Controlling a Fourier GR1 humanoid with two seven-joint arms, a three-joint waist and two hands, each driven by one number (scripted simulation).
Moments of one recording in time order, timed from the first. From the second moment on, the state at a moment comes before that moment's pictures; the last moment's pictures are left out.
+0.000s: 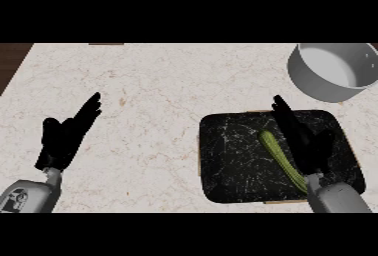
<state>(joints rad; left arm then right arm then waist) -0.17 0.43 -0.20 -1.47 0.18 0.08 0.20 -0.17 -0.36 0.31 -1.45 -0.29 -0.19 0.04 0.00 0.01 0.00</state>
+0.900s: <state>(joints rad) 0.04 0.47 -0.05 -1.51 0.09 0.20 0.10 0.14 -0.77 0.04 -1.57 -0.08 -0.17 -0.33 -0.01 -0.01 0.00</state>
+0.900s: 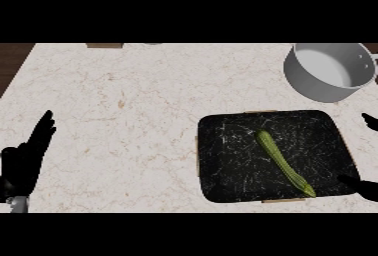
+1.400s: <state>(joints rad) 0.04 0.45 -0.04 -1.53 0.07 0.19 0.11 0.04 -0.93 0.11 -1.76 -0.03 0.04 0.03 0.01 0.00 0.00</state>
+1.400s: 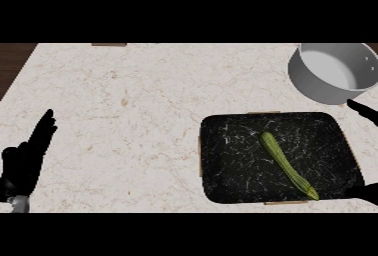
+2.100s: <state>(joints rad) -0.01 0.43 -0.03 -1.49 0.05 0.16 0.11 -0.31 -0.92 0.37 -1.76 -0.05 0.48 0.57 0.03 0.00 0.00</state>
